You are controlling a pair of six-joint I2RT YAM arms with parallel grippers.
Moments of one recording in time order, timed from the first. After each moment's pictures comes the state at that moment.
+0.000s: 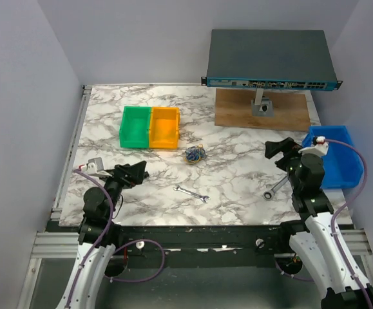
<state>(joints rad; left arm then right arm) -0.18 0.11 0.15 0.00 0.09 -0.70 0.12 0.60 0.46 -0.08 0.14 0.60</state>
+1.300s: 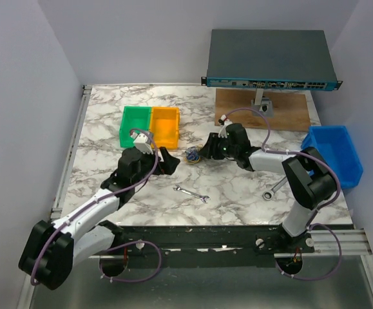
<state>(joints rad) -0.49 0.97 0.41 0.26 0.14 -0.50 0.52 1.73 0.85 0.32 -0.29 0.54</state>
